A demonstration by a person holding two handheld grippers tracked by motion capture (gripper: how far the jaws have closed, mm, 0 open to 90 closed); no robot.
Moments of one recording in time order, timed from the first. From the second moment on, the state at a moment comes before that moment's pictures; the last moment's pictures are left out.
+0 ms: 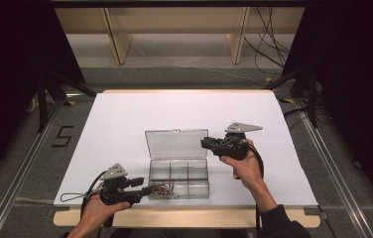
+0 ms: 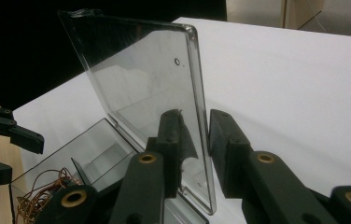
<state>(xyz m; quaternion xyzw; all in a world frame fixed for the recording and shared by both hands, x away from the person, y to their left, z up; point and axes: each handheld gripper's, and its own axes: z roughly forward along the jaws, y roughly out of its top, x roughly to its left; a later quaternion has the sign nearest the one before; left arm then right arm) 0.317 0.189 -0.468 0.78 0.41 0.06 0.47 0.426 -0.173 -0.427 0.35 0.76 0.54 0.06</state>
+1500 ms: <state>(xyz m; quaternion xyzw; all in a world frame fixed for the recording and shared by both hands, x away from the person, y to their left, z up) 0.281 0.204 -0.479 0.80 0.39 0.07 0.45 0.381 -0.168 -0.410 0.32 0.79 0.51 0.14</state>
